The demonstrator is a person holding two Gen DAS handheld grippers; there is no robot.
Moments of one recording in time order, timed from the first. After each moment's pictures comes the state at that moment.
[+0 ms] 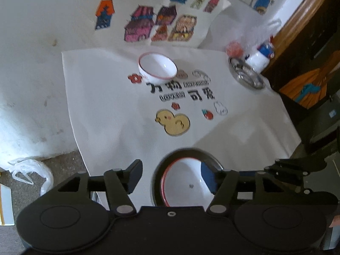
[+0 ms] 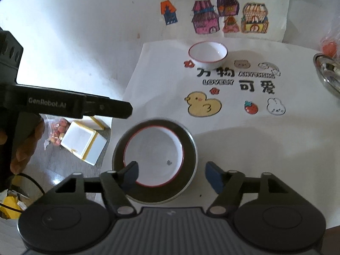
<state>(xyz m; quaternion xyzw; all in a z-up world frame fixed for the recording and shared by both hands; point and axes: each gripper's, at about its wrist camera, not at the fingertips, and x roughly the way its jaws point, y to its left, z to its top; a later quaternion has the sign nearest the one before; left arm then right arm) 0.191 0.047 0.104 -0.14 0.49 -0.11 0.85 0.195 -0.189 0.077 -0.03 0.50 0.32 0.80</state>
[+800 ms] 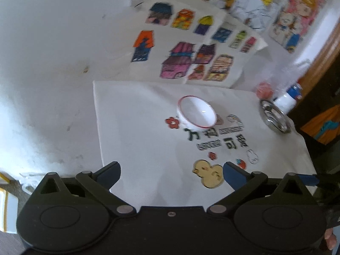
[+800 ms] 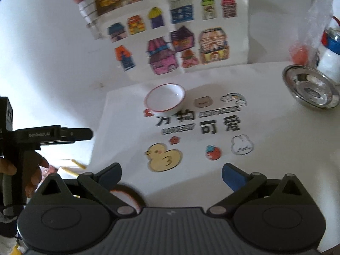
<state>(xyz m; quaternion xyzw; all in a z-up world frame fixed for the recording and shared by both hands) 0.237 0.097 0.096 -0.16 0.44 -0.04 0.88 0.273 -0.220 0.077 0.04 0.46 0.25 0.85</state>
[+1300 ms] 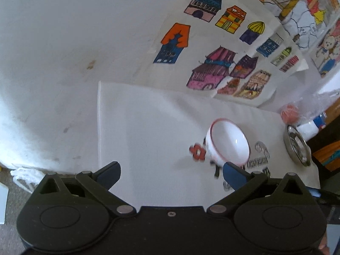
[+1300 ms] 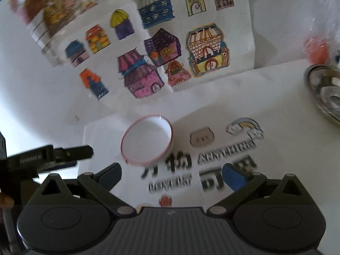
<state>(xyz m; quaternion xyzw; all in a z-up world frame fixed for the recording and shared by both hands) 0.323 0.122 0.056 -0.21 0.44 0.00 0.87 0.388 -0.175 0.032 0.11 0.46 0.24 0.85</state>
